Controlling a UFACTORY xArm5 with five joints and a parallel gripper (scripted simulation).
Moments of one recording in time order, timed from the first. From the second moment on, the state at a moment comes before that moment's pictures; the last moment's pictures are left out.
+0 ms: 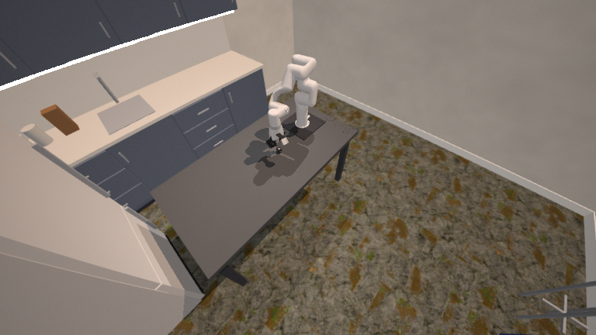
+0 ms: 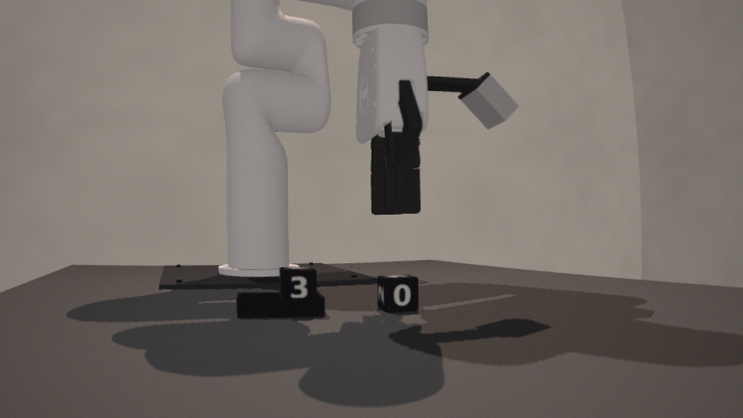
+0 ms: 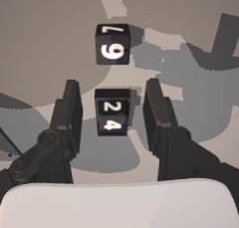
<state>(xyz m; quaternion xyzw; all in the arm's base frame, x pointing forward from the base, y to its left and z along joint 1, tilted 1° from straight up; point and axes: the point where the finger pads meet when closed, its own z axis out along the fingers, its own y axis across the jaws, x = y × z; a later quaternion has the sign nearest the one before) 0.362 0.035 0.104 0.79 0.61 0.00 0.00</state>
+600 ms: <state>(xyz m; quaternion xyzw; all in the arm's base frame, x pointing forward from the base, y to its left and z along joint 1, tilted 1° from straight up) 0.362 0.035 0.097 0.79 0.61 0.00 0.00</state>
